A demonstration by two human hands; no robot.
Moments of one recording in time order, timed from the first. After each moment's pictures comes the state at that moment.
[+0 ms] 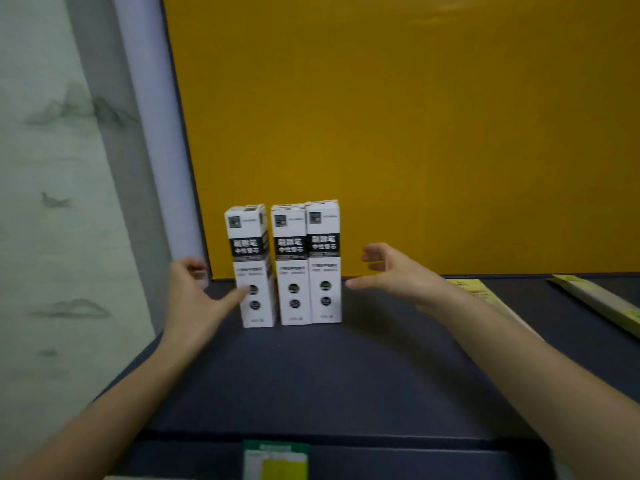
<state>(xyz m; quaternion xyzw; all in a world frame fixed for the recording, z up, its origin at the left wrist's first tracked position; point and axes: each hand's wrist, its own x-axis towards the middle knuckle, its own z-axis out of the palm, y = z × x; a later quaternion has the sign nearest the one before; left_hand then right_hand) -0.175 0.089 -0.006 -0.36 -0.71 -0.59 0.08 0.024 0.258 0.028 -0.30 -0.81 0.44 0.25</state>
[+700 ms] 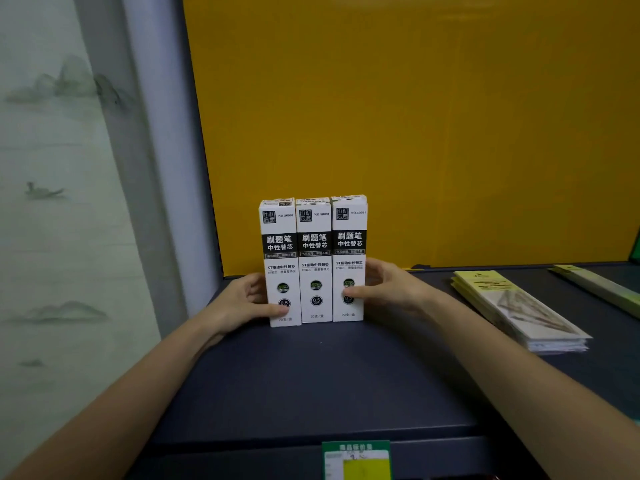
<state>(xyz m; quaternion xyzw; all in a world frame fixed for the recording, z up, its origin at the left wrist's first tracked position) -0.259 0.109 -0.022 -0.52 -0.63 -0.49 -0.31 -0.038 0.249 -0.004 -0.28 -0.79 0.50 0.23</state>
